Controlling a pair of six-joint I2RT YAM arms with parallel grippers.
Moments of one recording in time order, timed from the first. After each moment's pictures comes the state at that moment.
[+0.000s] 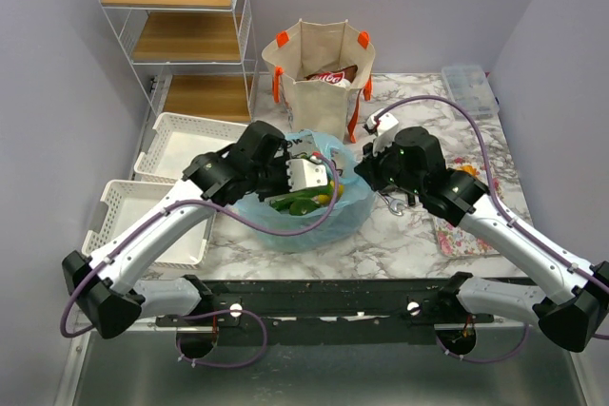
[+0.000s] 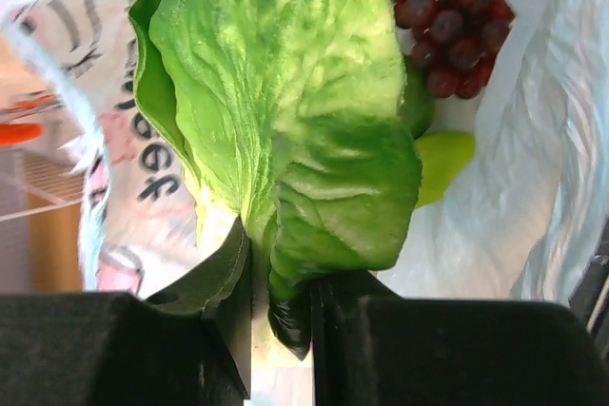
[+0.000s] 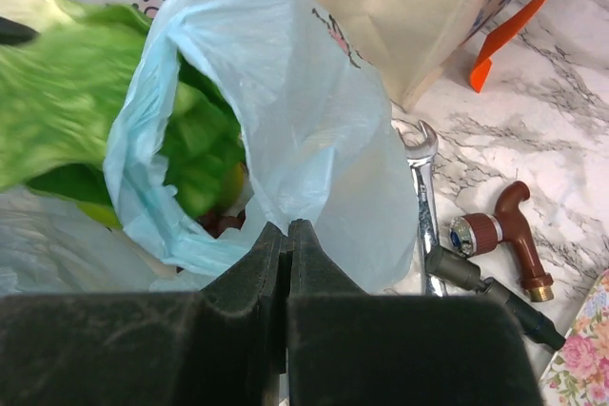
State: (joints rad) left arm -0.75 1.24 1.25 -0.86 0.17 0.74; right arm 0.71 1.10 1.04 -0.41 0.02 0.06
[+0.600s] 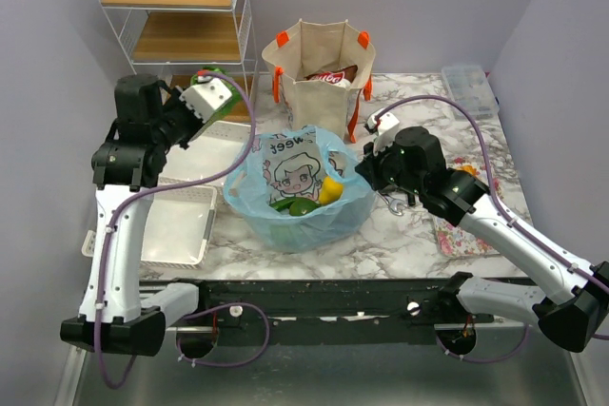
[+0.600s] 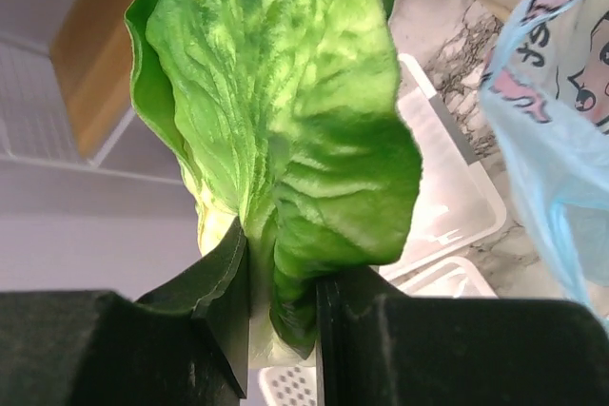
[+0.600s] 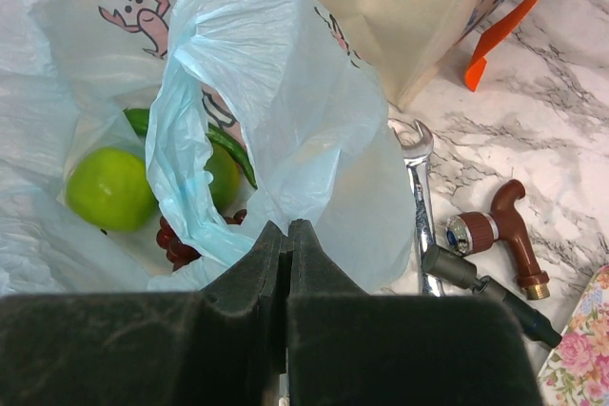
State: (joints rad) left arm -0.14 1.12 1.52 -0.86 0.23 0.77; right arm 0.71 1.10 1.04 -0.41 0.03 0.06
